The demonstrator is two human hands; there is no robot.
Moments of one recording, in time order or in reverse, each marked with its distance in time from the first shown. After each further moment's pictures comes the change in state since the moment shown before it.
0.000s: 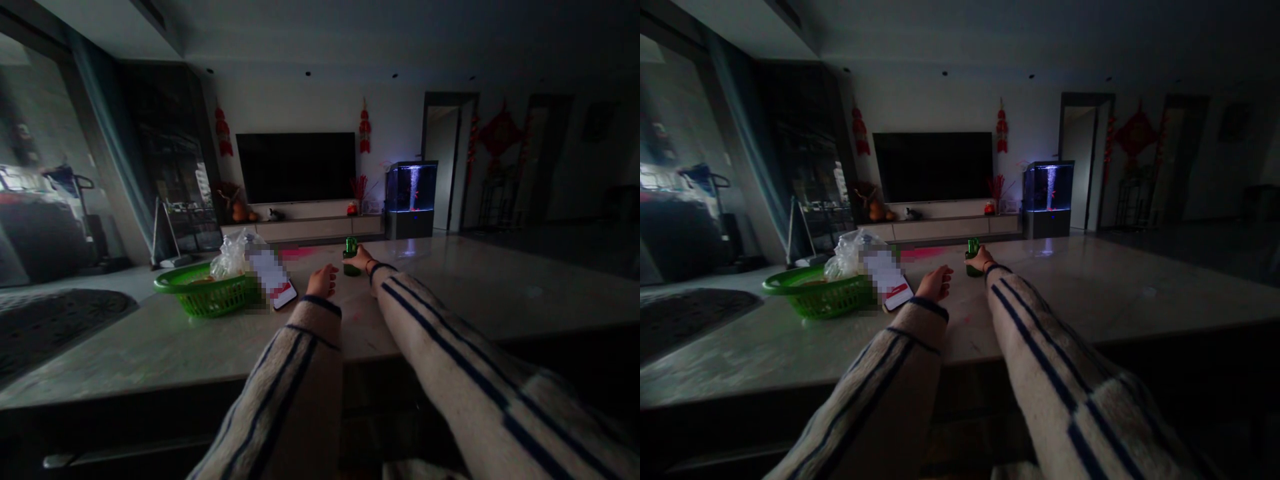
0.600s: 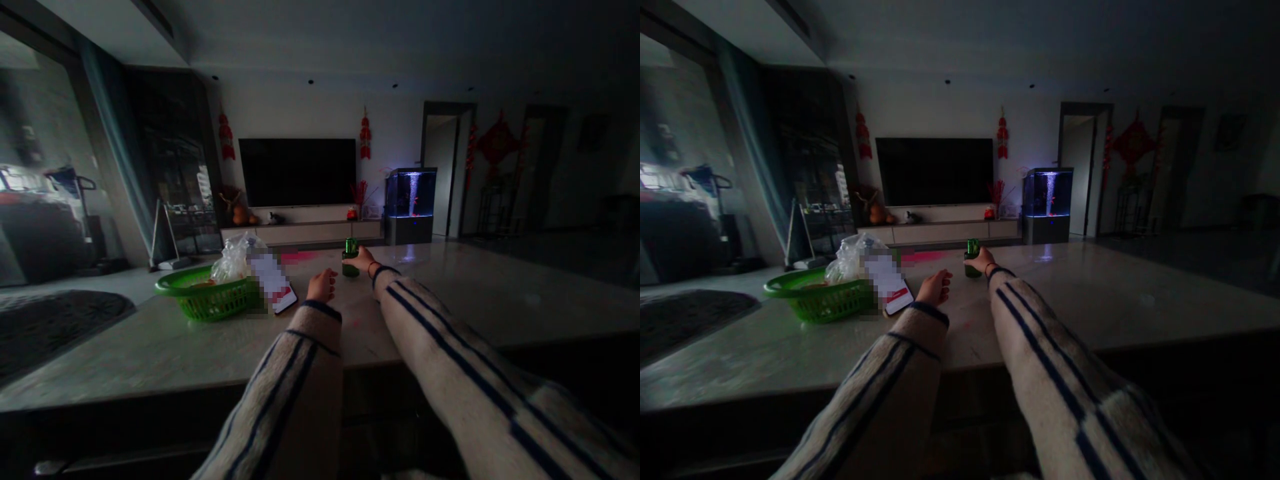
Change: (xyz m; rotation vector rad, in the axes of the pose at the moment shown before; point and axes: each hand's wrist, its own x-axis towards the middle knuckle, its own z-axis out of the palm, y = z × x) left_hand -0.001 0.000 -0.002 -0.019 0.021 0.037; right_hand -0.007 -0.013 -0.014 0.019 0.060 -0.064
